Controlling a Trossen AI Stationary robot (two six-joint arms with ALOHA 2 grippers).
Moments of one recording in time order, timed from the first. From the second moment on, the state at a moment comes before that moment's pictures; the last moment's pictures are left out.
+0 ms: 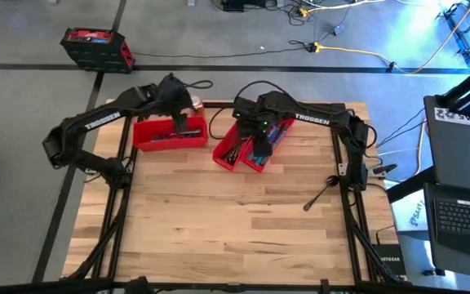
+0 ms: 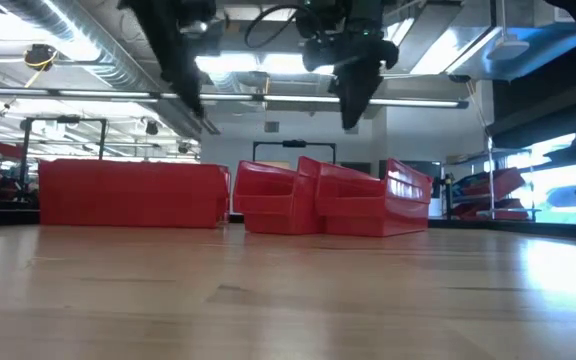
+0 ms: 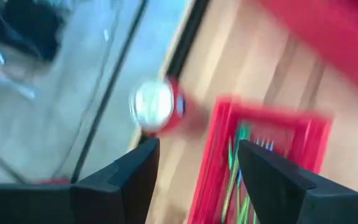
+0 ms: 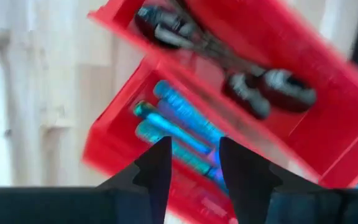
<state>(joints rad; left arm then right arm) 0.61 1.32 1.22 -0.80 -0.22 0.39 -0.29 1.95 1.89 -1.35 -0.01 -0.38</state>
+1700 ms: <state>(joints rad) -0.15 1.31 0.76 0.16 0.06 0.03 0.11 1.35 0.79 -1.36 -0.08 -0.45</state>
